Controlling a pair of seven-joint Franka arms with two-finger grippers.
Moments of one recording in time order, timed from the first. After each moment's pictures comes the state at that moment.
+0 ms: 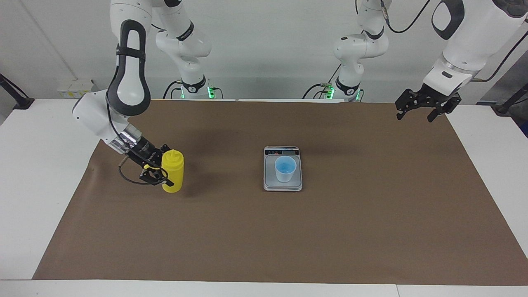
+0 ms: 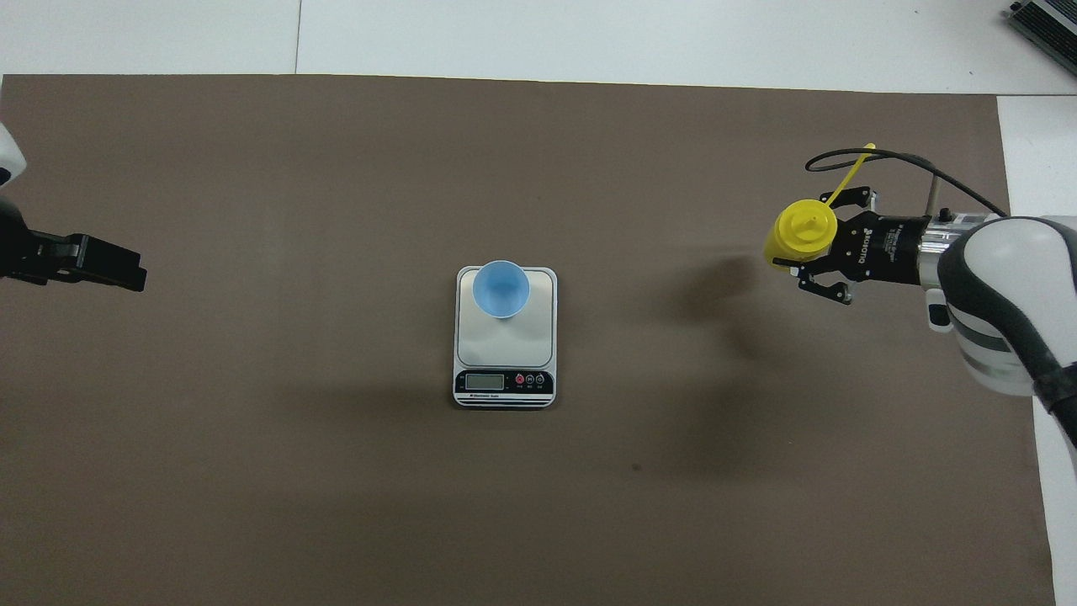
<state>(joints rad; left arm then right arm) 0.10 0.00 -0.17 -1.56 -0.02 1.54 0.06 -0.14 0.20 0.09 -2.00 0.88 2.31 1.15</state>
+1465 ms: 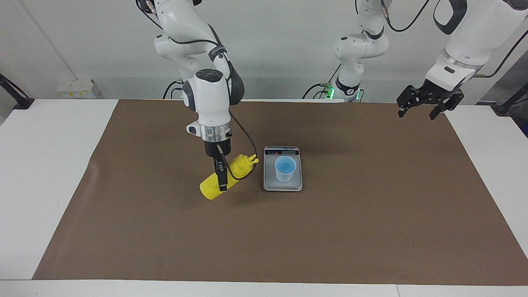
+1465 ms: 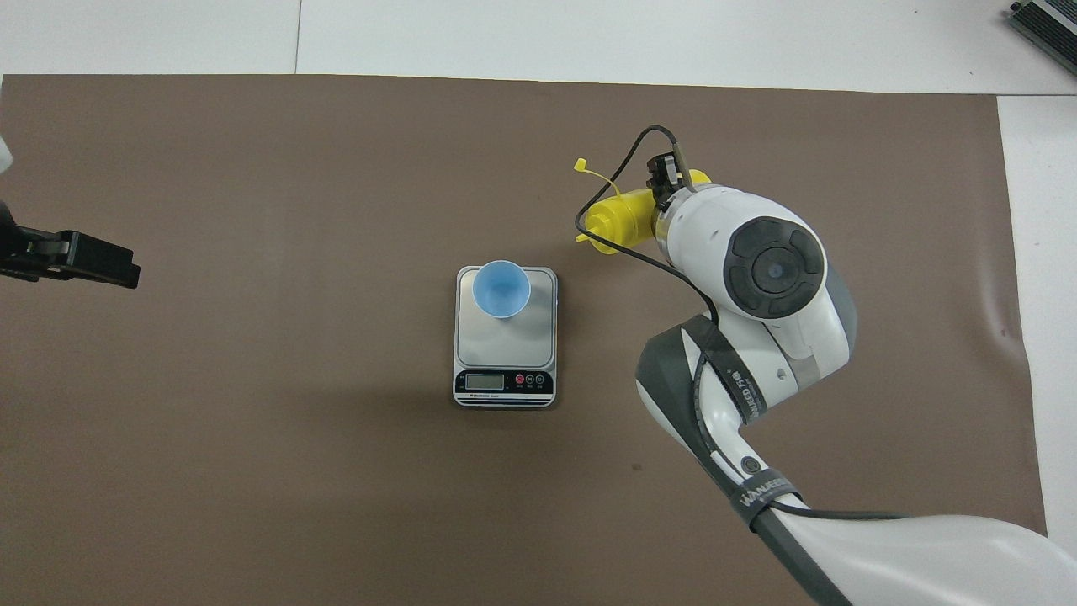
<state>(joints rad) 0.10 0.00 -0.17 -1.55 -0.02 1.54 0.06 0.28 0.28 0.09 -1.82 -0.33 2.51 1.88</state>
